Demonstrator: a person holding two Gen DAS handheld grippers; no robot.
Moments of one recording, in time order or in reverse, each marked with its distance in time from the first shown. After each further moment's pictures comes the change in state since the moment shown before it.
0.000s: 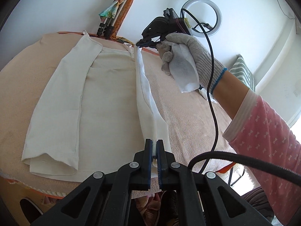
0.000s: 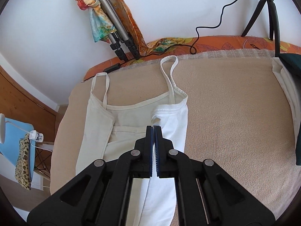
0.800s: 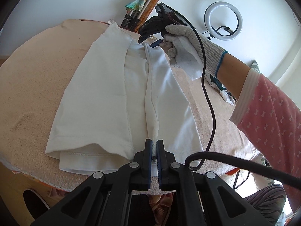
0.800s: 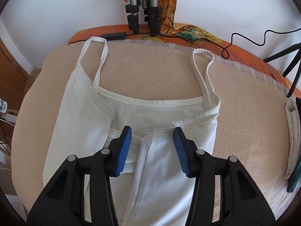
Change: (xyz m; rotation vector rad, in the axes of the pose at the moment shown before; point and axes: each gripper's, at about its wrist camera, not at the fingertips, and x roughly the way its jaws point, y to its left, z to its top) left arm 0.002 0.052 -0.010 -0.080 0.028 0.056; right arm 0.091 0.073 0.008 -0.253 0.140 -0.273
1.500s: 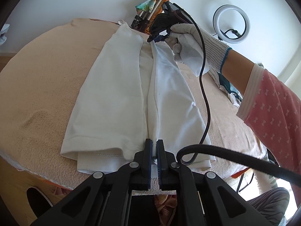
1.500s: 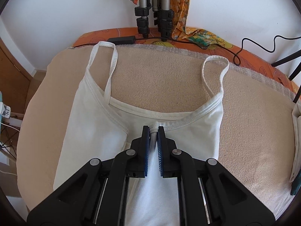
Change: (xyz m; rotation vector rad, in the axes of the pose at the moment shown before) left arm -0.005 0.015 -0.002 -0.016 -0.011 0.053; right arm 0.004 0.014 0.012 0.005 -0.015 0.049
